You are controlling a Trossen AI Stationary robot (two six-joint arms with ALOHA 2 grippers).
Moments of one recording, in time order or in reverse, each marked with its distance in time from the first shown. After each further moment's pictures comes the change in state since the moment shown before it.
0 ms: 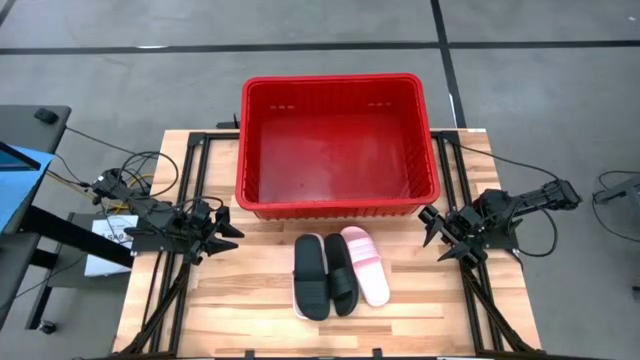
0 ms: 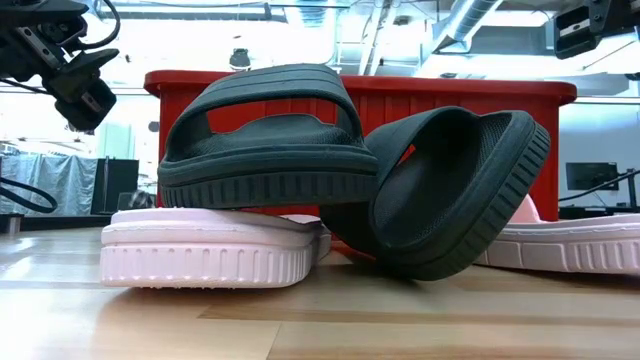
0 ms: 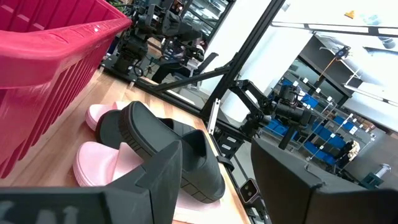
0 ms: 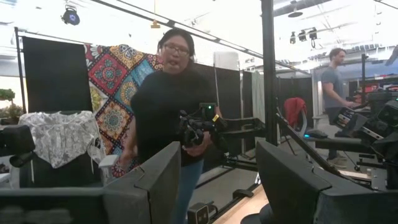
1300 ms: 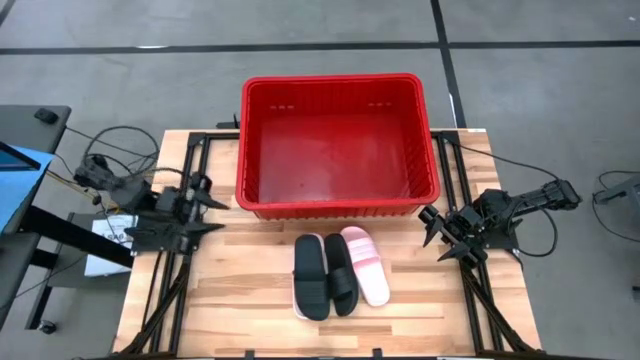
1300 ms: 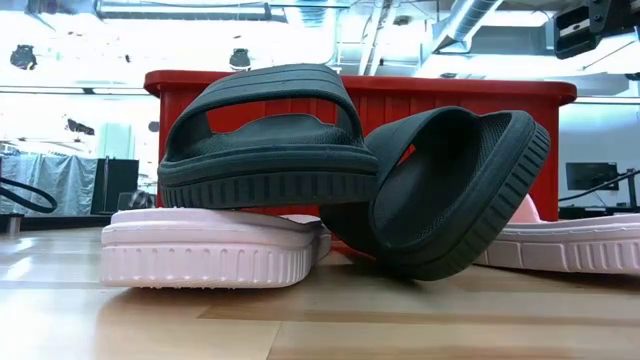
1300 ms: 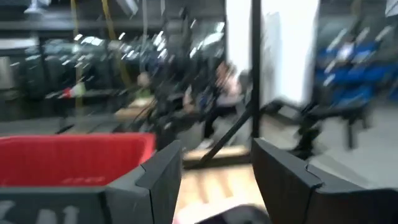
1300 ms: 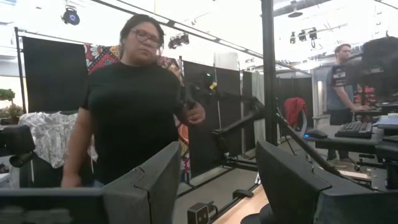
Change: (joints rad) left arm 0.001 0.428 0.567 -0.050 -0.112 0.648; right arm 0.000 0.000 0.000 0.000 0.000 0.000
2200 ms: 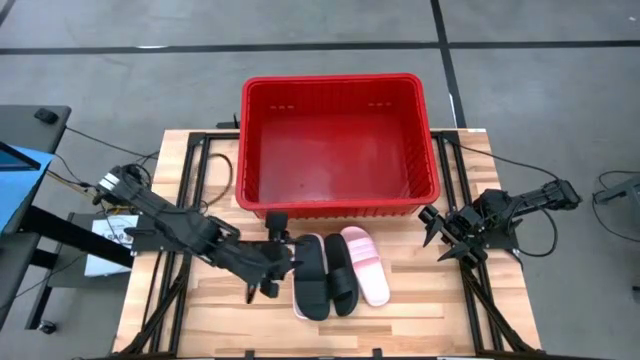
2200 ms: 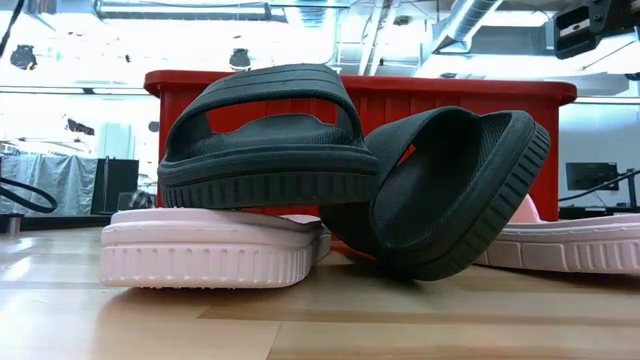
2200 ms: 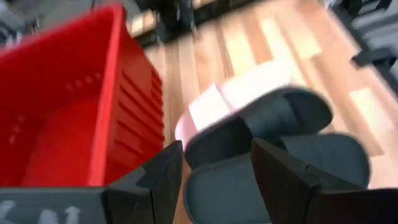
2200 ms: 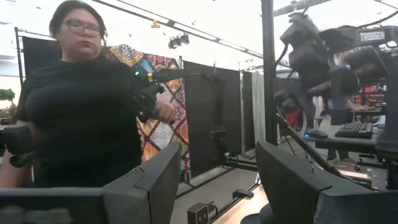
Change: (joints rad) left arm 0.021 1.072 0.827 -0.667 -0.134 -0.119; right arm 0.000 0.000 0.000 0.000 0.000 0.000
